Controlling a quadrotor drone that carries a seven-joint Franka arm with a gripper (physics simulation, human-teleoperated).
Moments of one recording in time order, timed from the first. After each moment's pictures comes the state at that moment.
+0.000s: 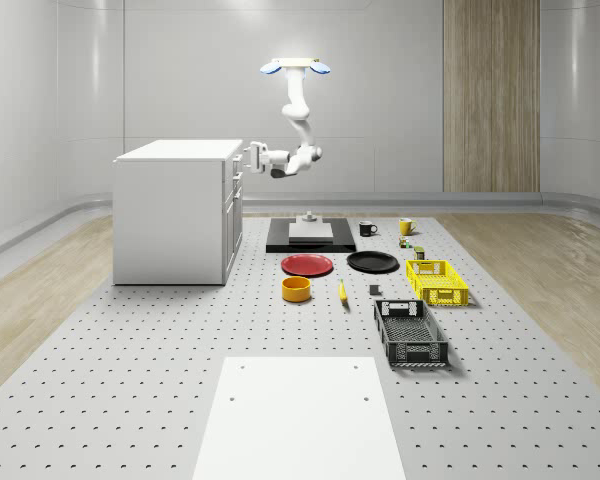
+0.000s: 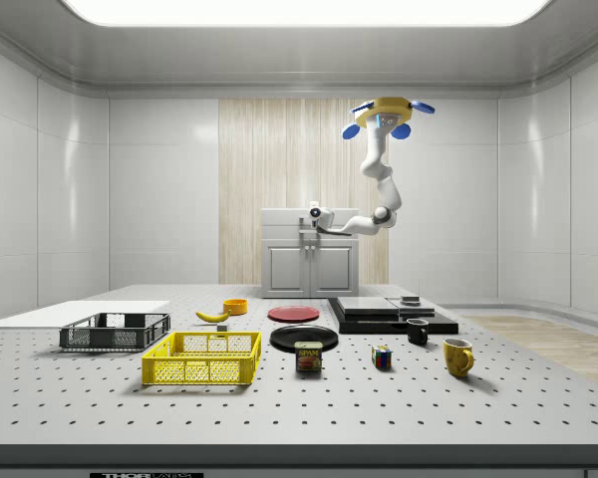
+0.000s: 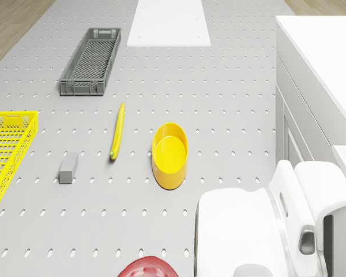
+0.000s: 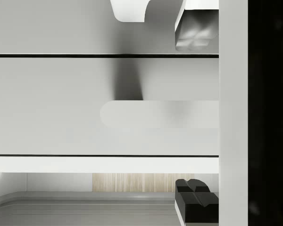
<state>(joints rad) 0.91 -0.50 -0.42 -2.29 1.54 2.13 0.48</state>
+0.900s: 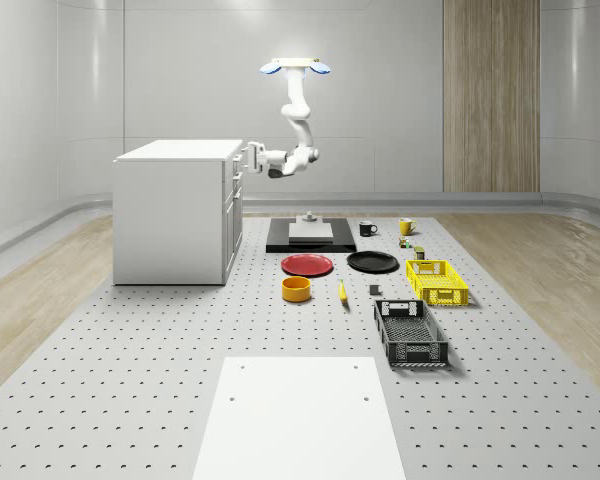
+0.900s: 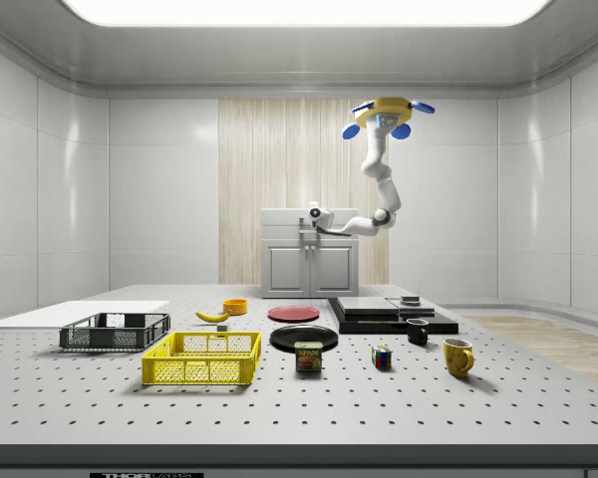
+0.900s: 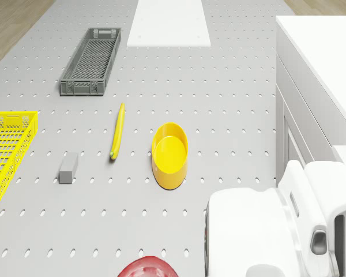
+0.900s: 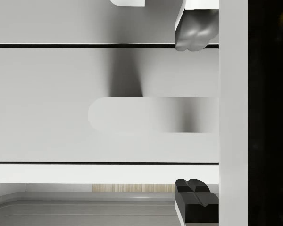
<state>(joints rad) 0.80 -0.45 -0.30 -2.27 1.60 2.10 0.47</state>
